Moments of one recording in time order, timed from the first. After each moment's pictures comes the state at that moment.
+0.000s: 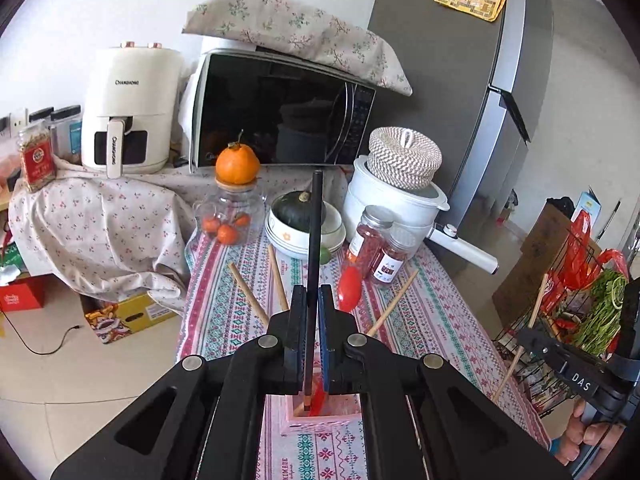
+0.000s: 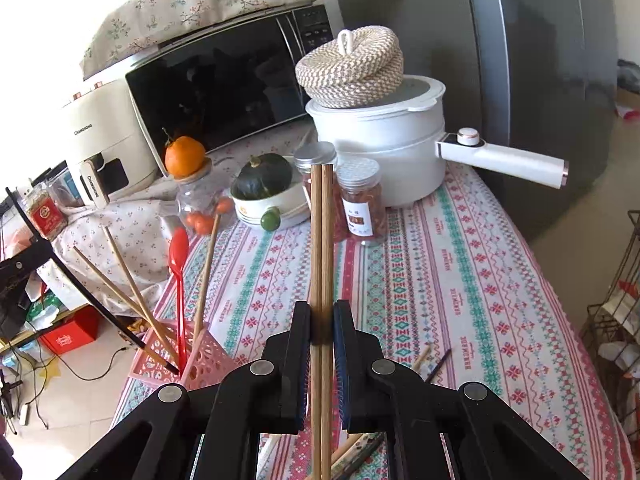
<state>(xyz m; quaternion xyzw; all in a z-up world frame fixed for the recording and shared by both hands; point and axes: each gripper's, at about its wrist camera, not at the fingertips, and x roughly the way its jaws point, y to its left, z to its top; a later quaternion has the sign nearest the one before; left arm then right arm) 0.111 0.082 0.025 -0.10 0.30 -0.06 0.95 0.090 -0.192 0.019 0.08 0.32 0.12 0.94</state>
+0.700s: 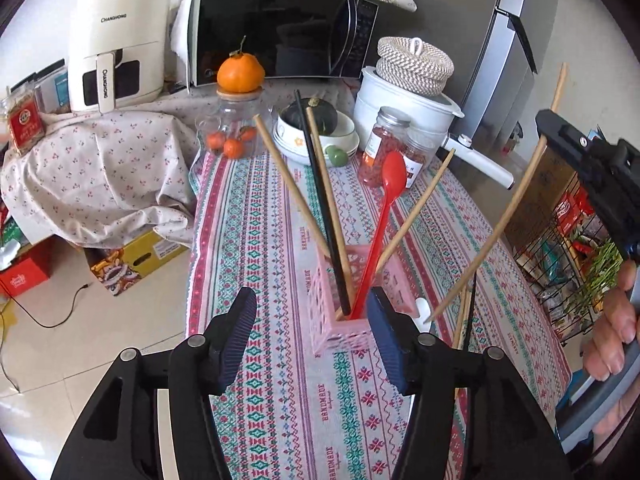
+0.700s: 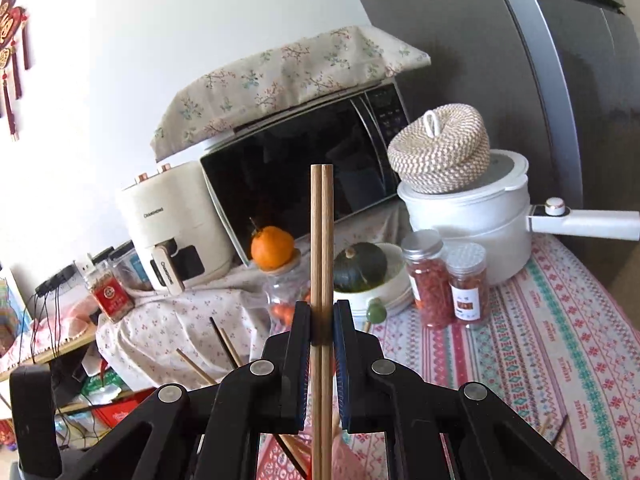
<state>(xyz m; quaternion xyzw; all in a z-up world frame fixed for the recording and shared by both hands) 0.097 0.098 -0.032 -0.06 0.42 -0.08 0.90 0.101 -0.116 0.052 0.15 0.18 0.17 0.96</state>
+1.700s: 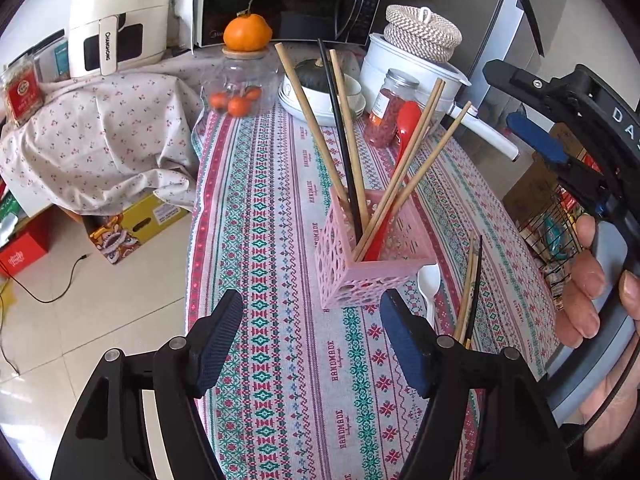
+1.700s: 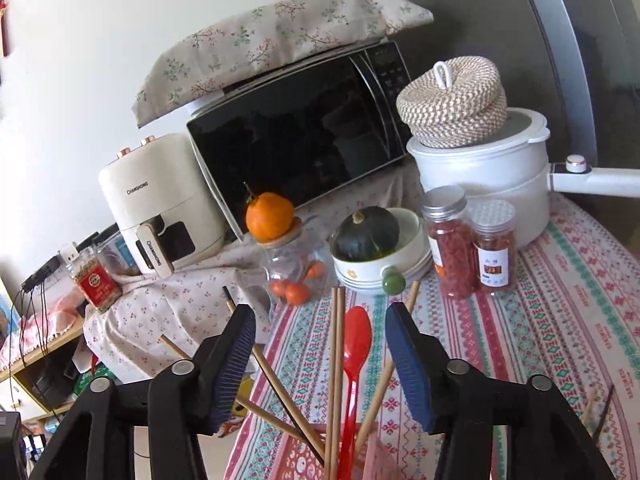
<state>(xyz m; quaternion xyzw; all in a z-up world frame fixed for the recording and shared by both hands) 0.086 0.102 -0.052 -0.06 0.47 -0.08 0.88 0.123 -0.084 0.023 0.16 0.23 0.16 0.95</state>
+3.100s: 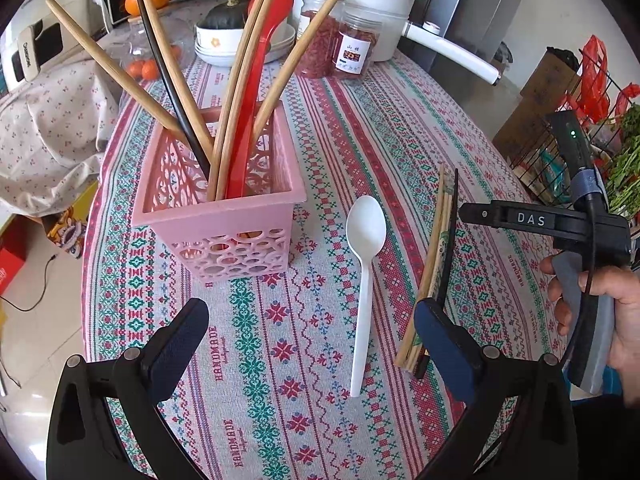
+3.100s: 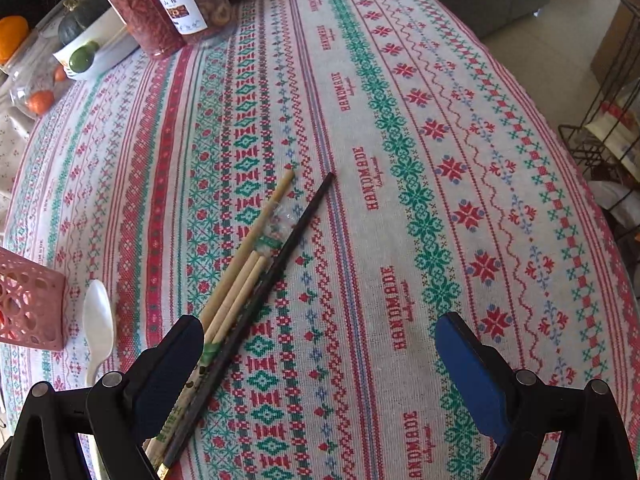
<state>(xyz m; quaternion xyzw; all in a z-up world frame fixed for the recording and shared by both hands) 0.098 -0.010 -0.108 -0.01 0.53 -0.12 0.84 0.159 -0.247 -0.136 0.09 0.57 -0.01 0.82</state>
